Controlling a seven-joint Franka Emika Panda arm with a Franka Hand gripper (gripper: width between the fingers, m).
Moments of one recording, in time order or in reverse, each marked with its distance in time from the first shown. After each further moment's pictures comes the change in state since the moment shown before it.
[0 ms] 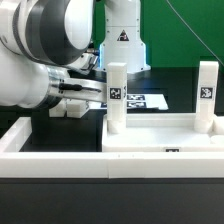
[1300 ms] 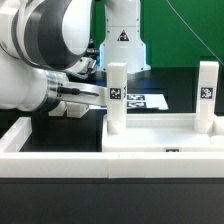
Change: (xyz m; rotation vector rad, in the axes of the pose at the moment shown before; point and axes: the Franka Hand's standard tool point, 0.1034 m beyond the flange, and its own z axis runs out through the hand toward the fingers) arm 0.006 0.008 0.009 0.008 -0.006 0.015
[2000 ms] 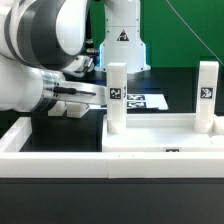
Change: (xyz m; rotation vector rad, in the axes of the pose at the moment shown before) arm 0.002 0.005 -0.008 0.009 -0.011 -0.006
